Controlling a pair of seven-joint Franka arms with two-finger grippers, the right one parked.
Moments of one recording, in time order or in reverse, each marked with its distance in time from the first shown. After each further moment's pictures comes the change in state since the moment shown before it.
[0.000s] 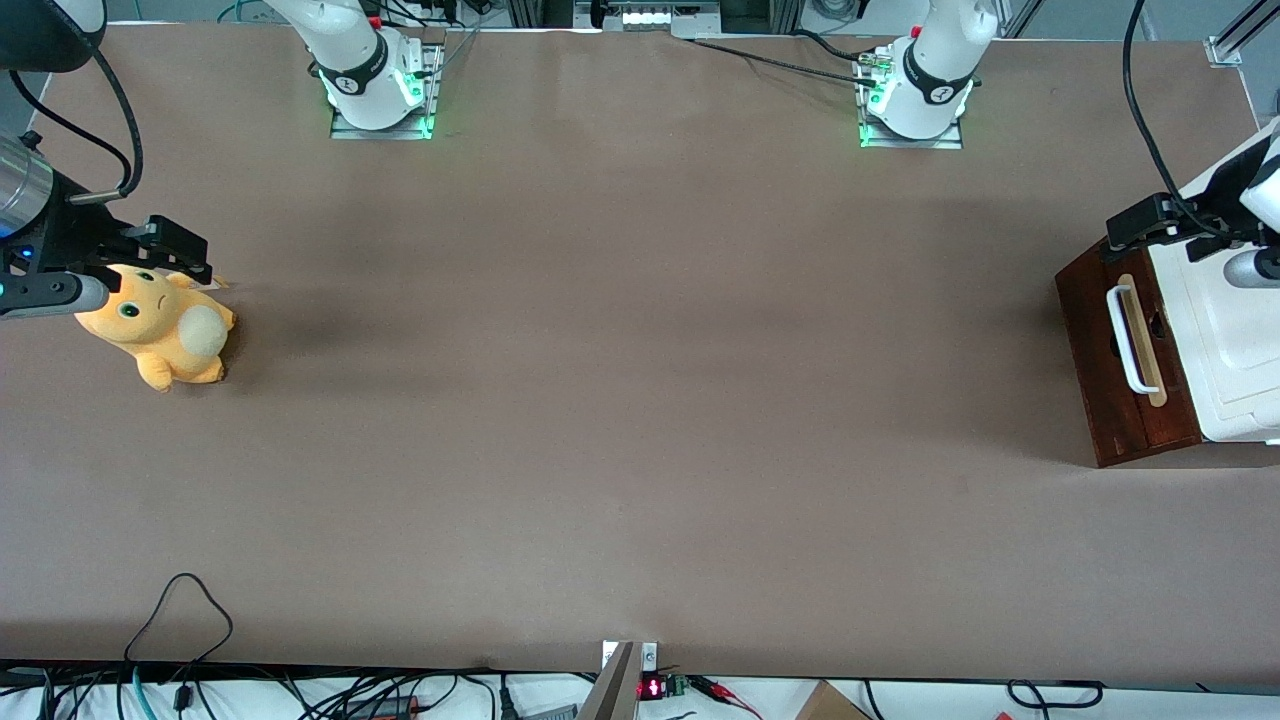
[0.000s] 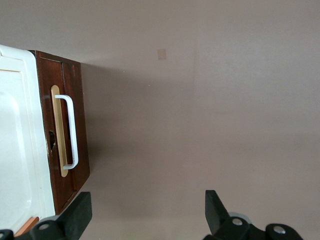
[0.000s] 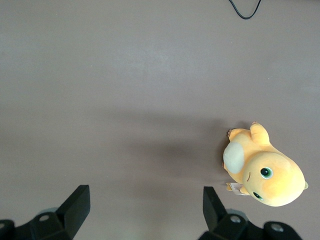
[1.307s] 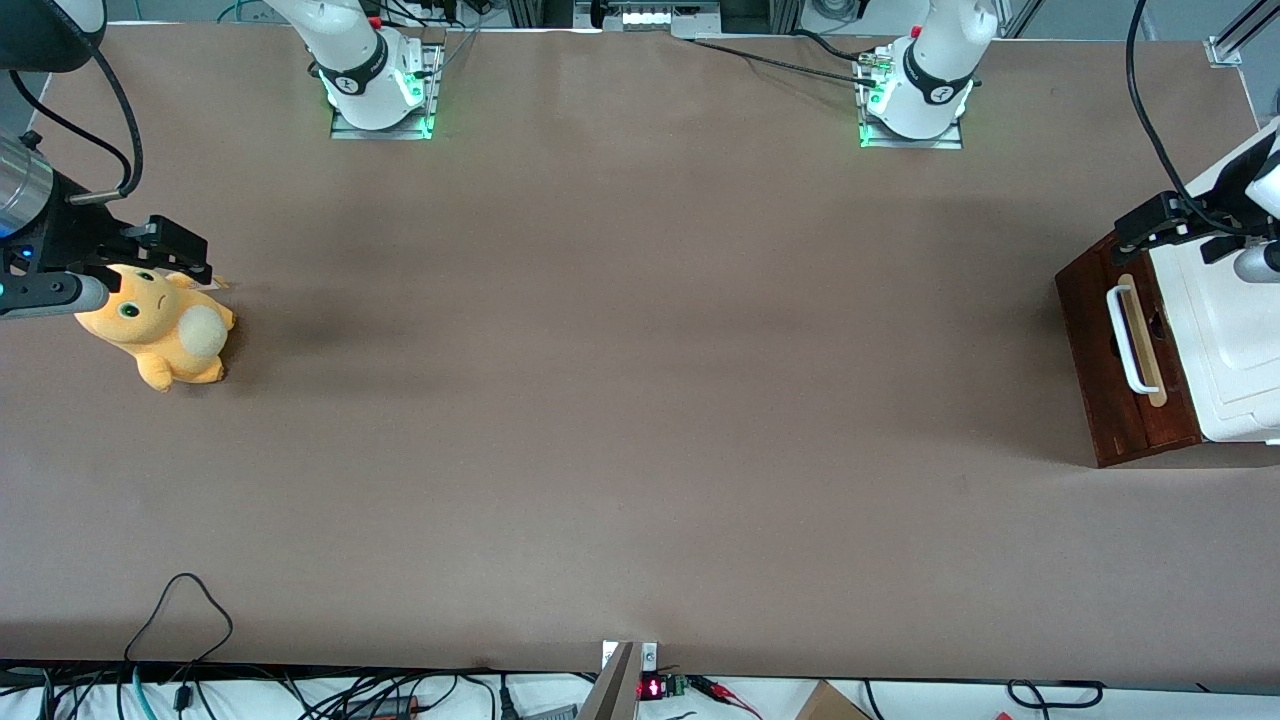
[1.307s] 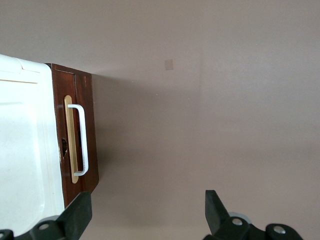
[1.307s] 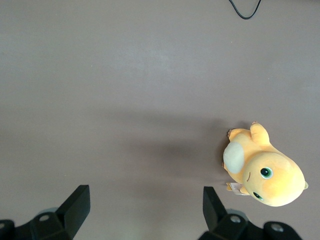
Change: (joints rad) arm -0.001 -0.021 -0.009 -0.007 0.039 0.036 -0.003
